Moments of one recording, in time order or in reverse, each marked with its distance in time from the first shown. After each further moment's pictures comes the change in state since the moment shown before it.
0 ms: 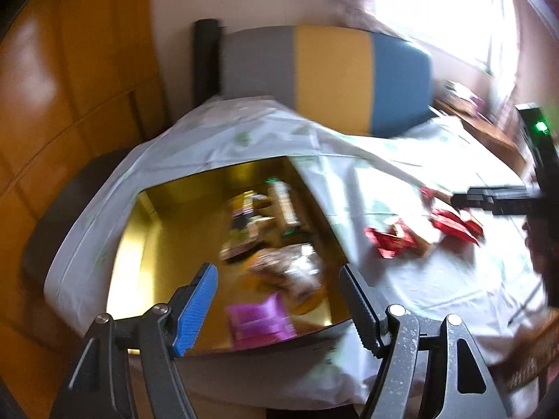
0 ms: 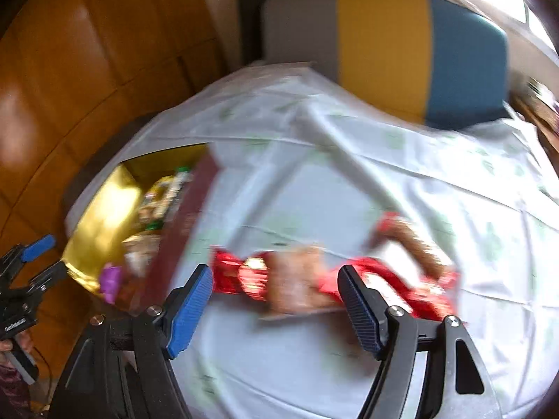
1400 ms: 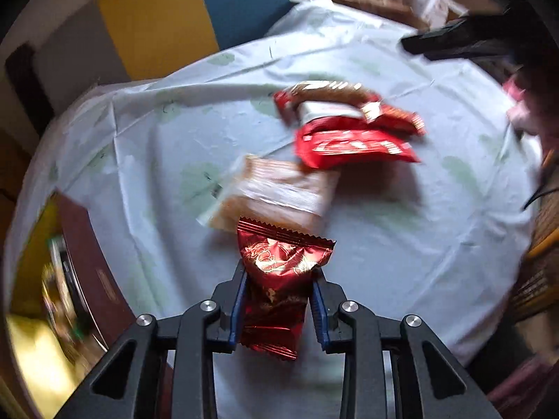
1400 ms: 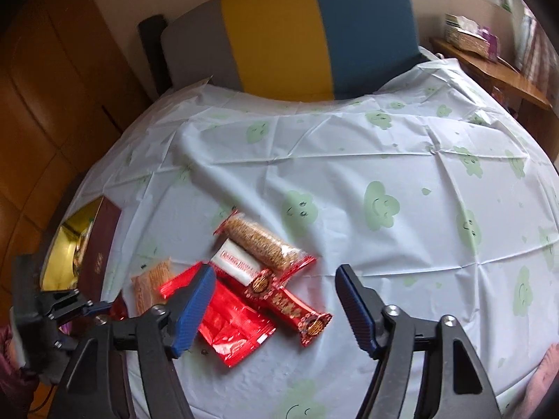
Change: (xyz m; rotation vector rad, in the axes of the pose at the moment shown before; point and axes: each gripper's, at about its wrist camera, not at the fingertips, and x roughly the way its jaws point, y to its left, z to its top) left arm 0.124 -0.167 0.014 0.445 0.295 -0.316; right arm -0.021 -0.144 -0.014 0.243 -0.015 -0.086
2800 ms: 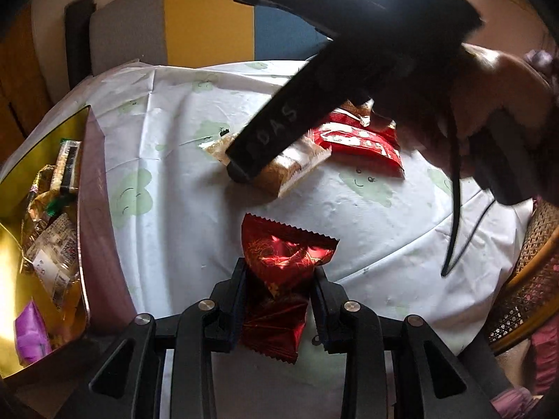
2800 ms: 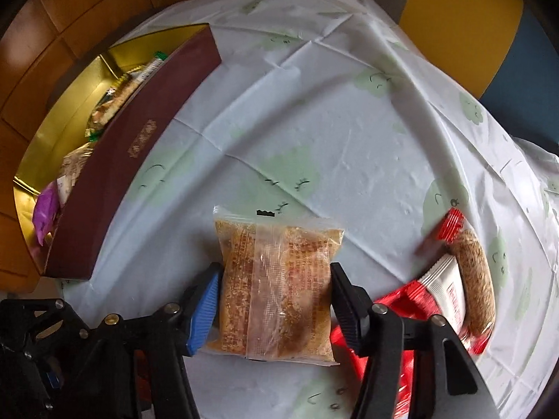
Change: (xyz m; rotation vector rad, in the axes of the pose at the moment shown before) left arm -0.007 -0.010 -0.067 -0.213 -0.157 -0.010; right arm 0.126 0.177 -0.026 -0.530 0.357 0.062
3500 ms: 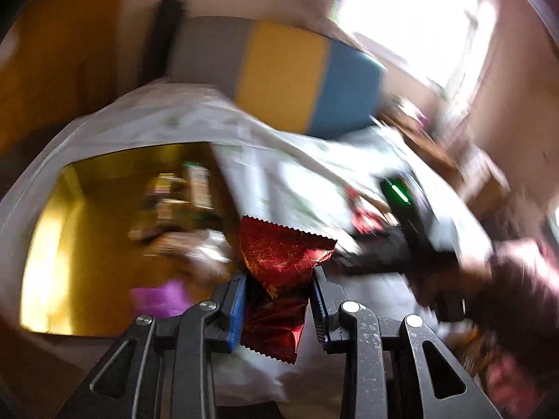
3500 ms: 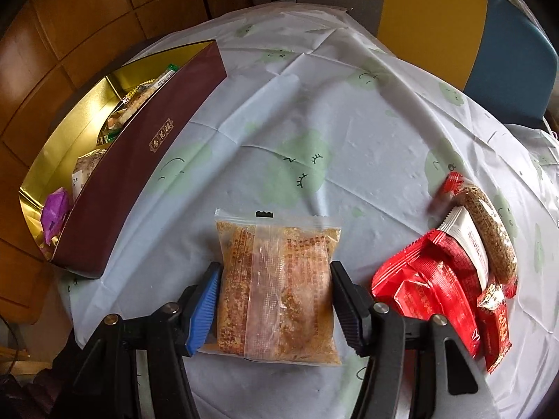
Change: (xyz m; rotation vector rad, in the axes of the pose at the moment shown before) left arm -0.142 0.112 -0.012 -0.370 -0.215 0.014; right arm -0.006 0.013 -0.042 0.089 -0.136 -0.015
